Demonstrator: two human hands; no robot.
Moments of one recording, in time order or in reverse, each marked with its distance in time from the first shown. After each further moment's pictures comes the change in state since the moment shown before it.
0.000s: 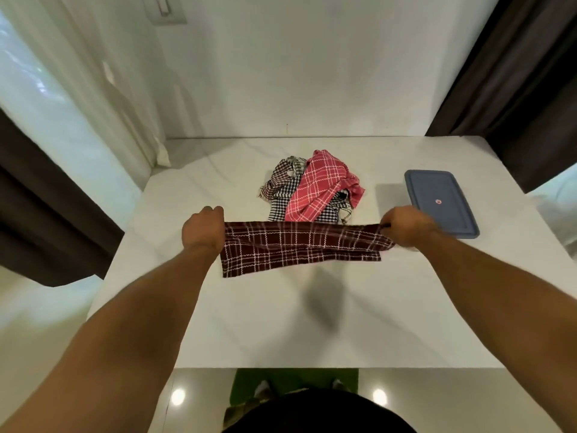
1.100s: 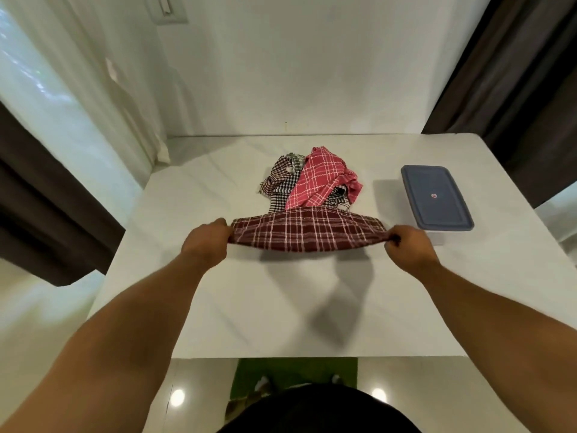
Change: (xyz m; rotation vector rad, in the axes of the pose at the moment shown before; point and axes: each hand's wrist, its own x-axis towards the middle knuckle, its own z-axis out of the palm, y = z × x) left_hand -0.028 -0.018 0.019 0.008 -0.136 0.276; right_hand -0.067 0.010 0.047 0.433 0.228 0.035
